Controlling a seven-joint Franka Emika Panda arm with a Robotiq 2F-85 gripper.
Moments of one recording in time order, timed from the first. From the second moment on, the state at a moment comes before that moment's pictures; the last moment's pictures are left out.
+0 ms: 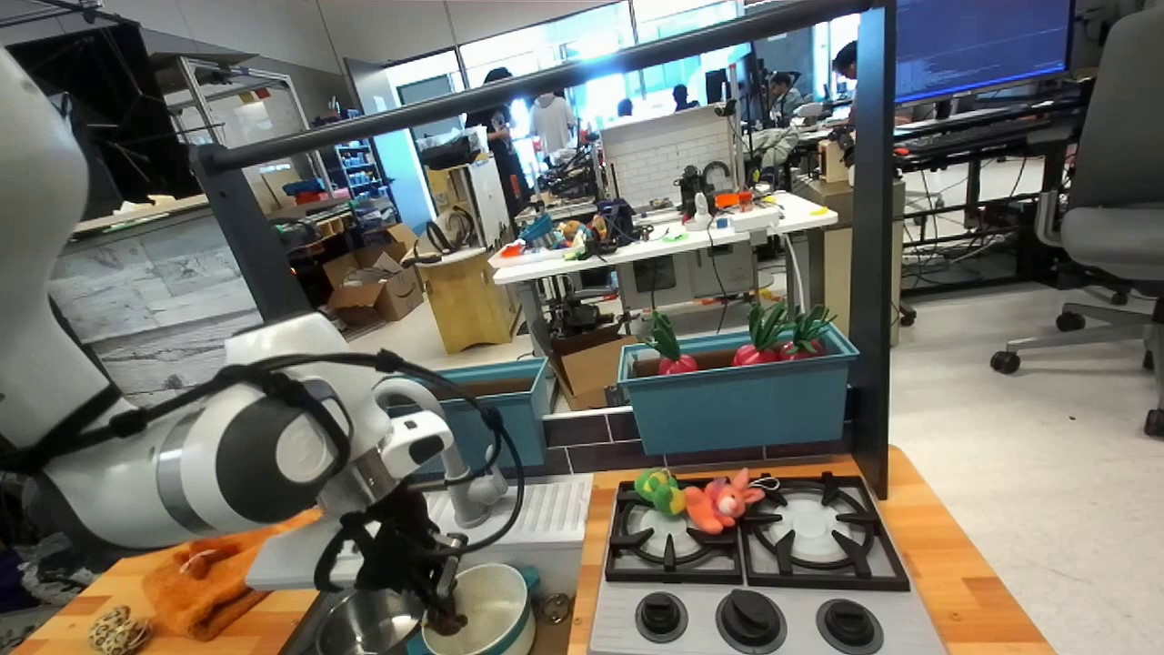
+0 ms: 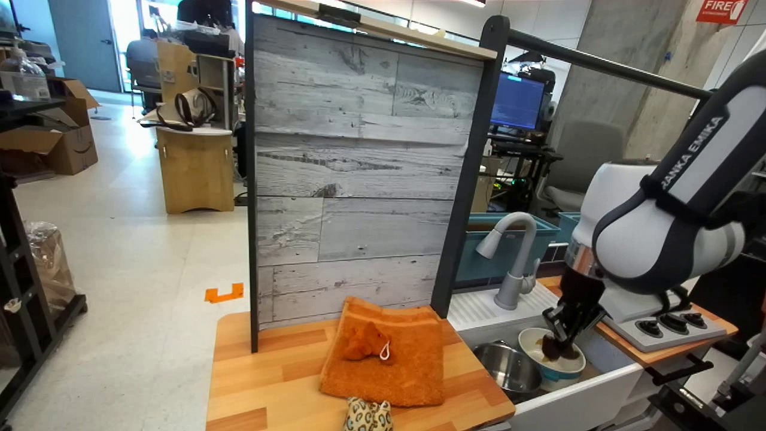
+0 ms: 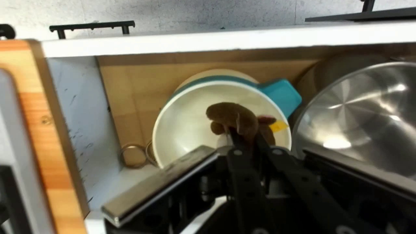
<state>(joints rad) 0.11 0.97 -0.13 -1.98 -0.04 2.96 0.08</state>
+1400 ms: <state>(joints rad) -0.04 0.79 -0.37 -2.06 0.03 3.28 0.06</state>
